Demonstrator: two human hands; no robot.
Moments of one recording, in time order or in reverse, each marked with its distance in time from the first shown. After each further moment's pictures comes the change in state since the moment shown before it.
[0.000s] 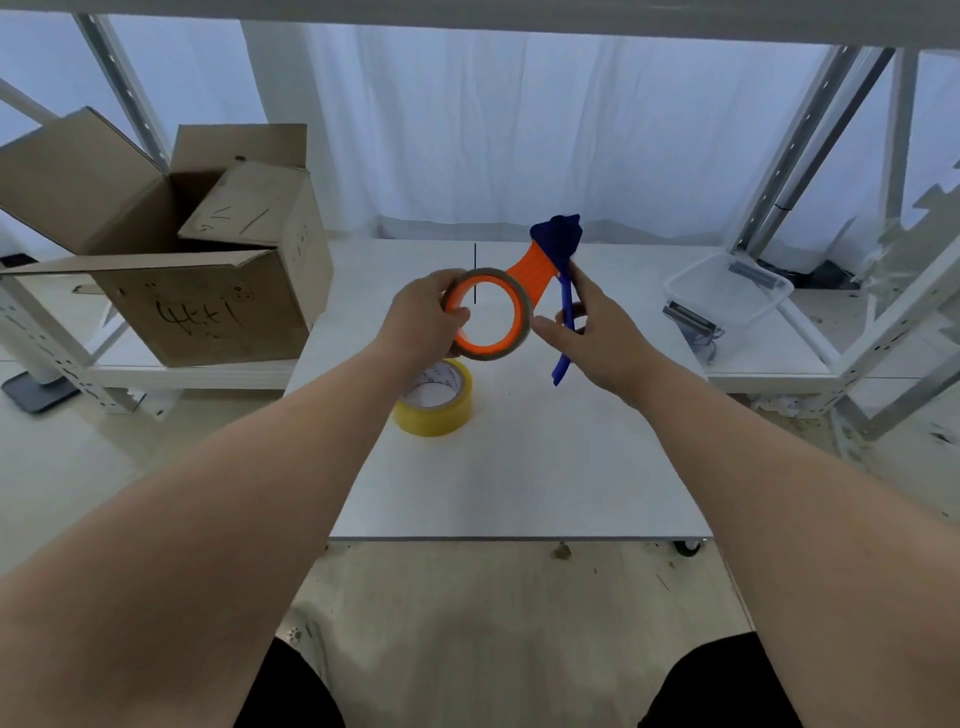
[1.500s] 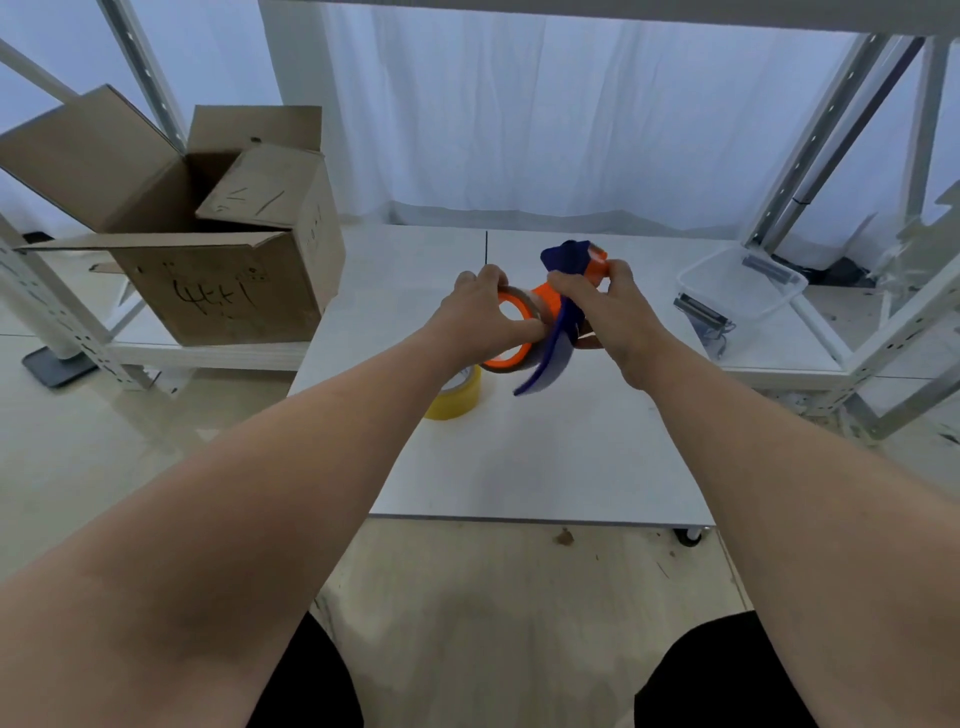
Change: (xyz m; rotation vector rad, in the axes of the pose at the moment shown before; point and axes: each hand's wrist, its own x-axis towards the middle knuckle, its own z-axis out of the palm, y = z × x) left_hand -0.008 0.012 0.022 0.290 -0.174 0.038; right_hand 0.005 -0.004 0.000 0.345 0.099 0.189
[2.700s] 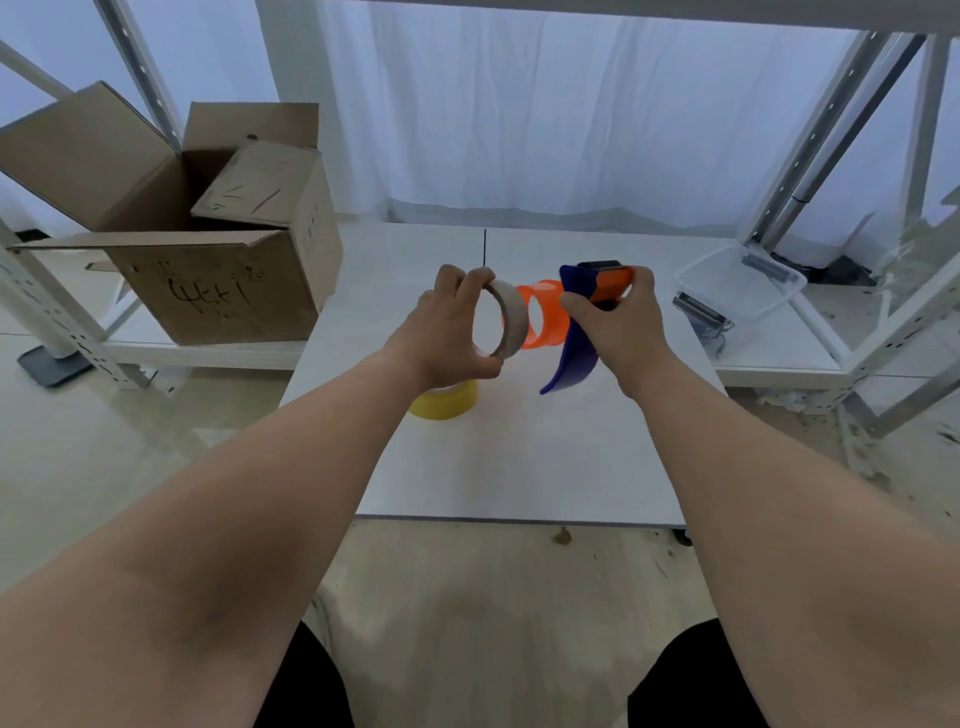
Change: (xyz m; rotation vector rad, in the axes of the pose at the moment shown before) left_hand -0.001 -0.042 0.000 0.273 0.080 0.240; right_hand 0.006 0.021 -0.004 0.002 0.233 -0.088
